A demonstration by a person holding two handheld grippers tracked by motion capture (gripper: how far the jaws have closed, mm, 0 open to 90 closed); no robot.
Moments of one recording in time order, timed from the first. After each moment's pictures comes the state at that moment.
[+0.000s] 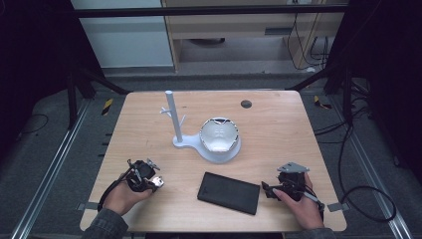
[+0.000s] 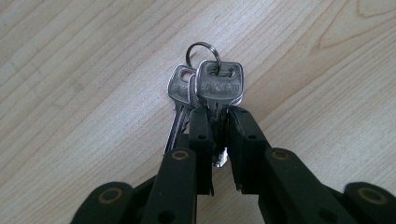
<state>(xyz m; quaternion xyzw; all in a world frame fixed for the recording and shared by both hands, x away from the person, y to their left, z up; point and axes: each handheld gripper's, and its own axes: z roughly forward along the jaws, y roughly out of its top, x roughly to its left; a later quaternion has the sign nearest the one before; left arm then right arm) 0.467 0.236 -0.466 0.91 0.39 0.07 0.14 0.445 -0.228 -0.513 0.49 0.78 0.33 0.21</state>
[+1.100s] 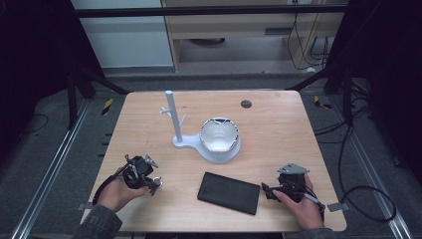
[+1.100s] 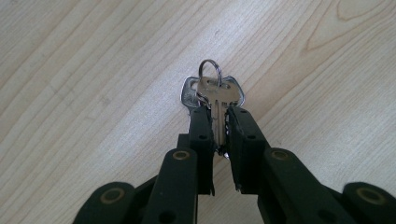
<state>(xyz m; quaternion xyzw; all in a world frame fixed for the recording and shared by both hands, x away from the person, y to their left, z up) 0.470 0.240 -0.446 0.92 0.35 0.08 0.13 0.442 -0.228 -0.513 0.48 0.78 0.33 0.21</state>
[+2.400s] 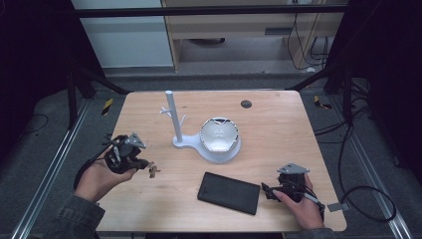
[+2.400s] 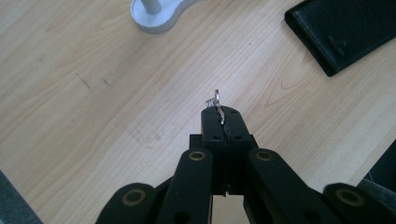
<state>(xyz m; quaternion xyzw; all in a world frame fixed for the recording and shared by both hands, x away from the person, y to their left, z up) 0.467 0.249 -0.341 0.91 0.33 0.12 0.21 0.442 -0.228 -0.513 0.49 0.78 0.33 0.21</state>
